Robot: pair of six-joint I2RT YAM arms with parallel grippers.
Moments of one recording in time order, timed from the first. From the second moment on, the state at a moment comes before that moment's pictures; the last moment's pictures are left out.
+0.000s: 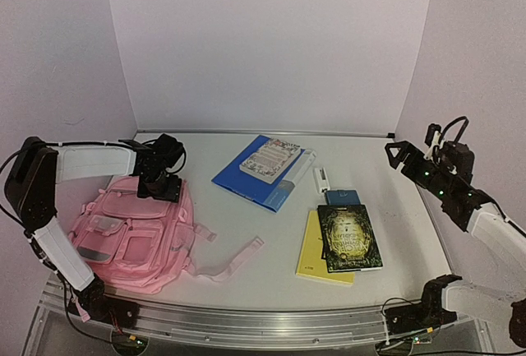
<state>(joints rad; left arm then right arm) -0.53 1.63 1.07 -0.64 -0.37 -0.46 0.15 0.89 0.62 0.01 -0.07 0.54</state>
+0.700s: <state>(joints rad) -0.54 1.63 0.99 -0.47 -0.35 -0.39 0.15 0.89 0.62 0.00 -0.08 0.54</state>
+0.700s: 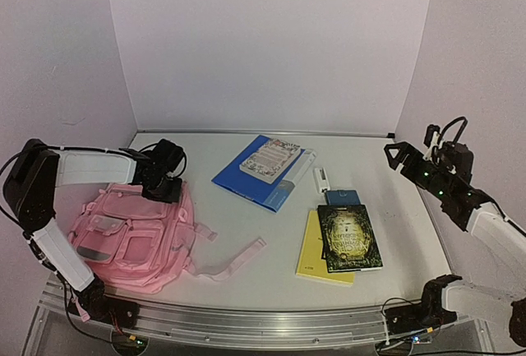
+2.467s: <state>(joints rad) -0.38 1.12 0.69 -0.51 0.21 -0.80 0.87 2.17 1.41 0.08 -0.29 0.60</state>
